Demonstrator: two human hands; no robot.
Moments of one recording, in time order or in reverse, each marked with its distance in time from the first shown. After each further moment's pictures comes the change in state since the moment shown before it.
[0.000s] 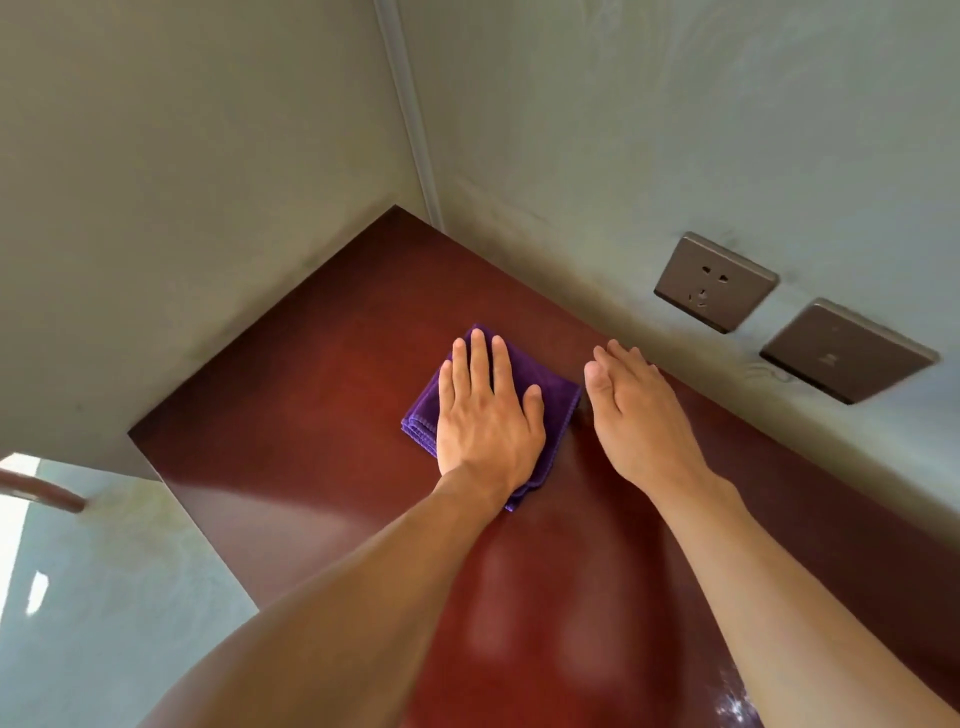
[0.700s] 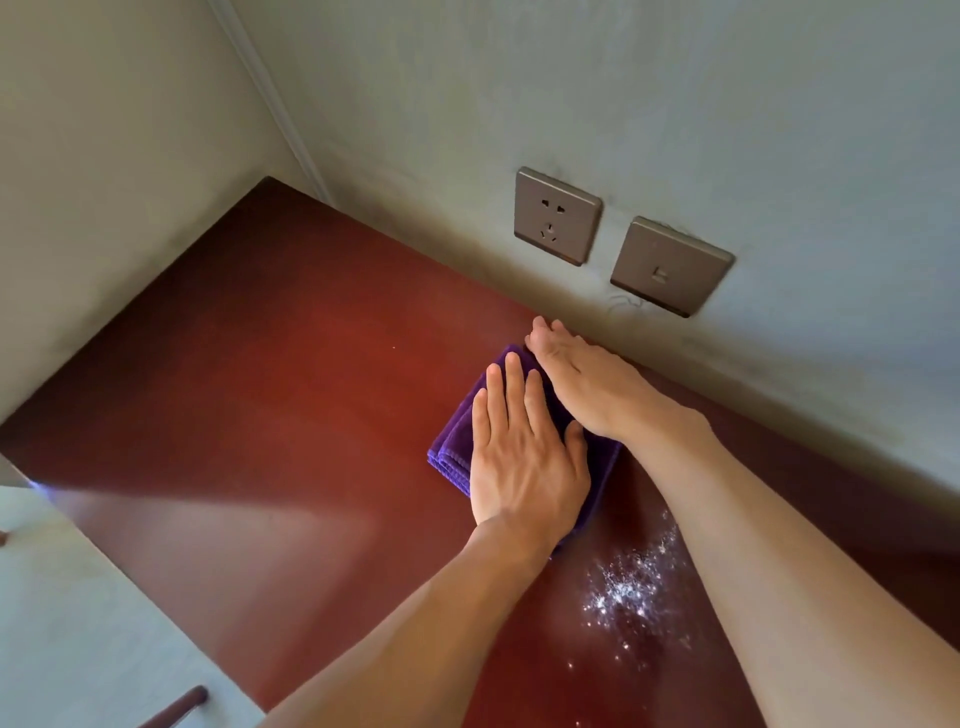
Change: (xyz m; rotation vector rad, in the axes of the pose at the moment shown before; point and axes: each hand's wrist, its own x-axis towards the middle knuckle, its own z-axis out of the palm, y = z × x) left_hand -0.102 0.141 0.039 -0.125 -0.015 0.148; right_hand -0.037 0.070 -0.054 0.142 -0.349 0.061
